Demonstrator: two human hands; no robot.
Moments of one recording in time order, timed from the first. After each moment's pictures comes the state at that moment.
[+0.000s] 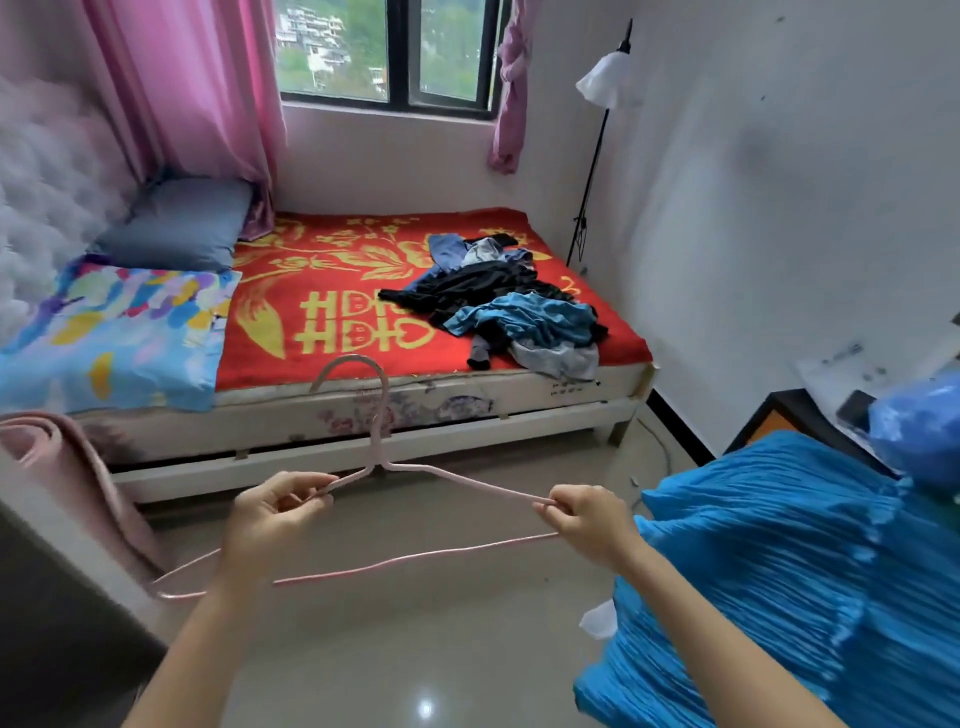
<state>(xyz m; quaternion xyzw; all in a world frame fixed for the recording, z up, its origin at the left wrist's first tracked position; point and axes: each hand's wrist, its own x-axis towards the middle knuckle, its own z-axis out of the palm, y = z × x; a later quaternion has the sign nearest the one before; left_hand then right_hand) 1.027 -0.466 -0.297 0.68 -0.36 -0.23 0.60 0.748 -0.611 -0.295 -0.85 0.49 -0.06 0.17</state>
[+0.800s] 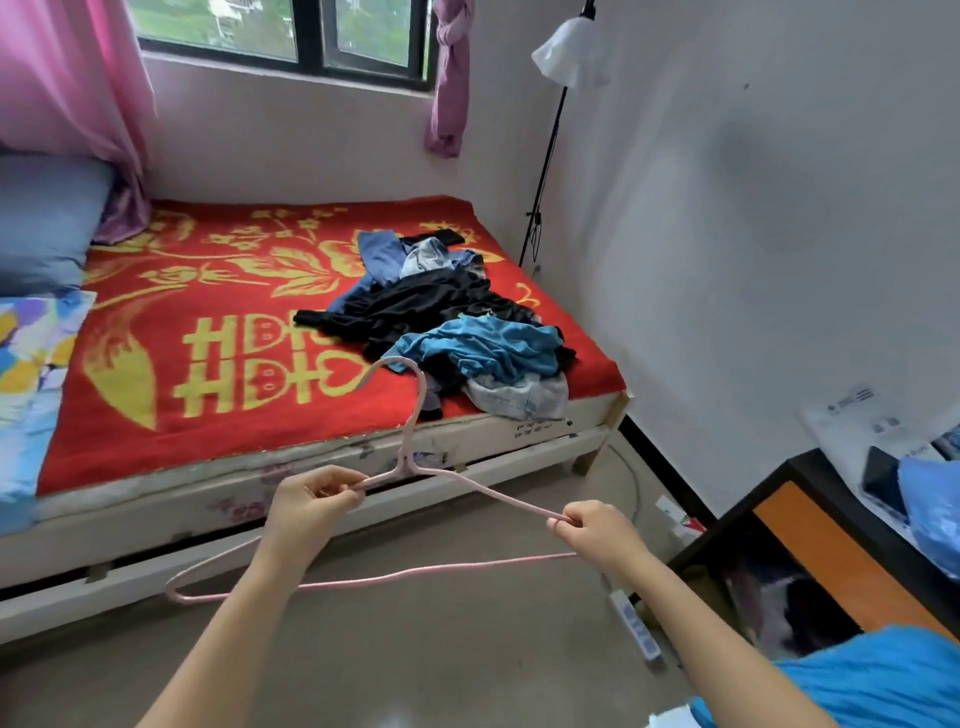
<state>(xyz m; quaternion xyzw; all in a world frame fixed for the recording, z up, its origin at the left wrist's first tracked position) 1.088 -0.793 -0.313 0.67 -0.39 -0.36 0.52 0.798 -0.884 -0.319 -0.76 0.61 0.02 0.24</state>
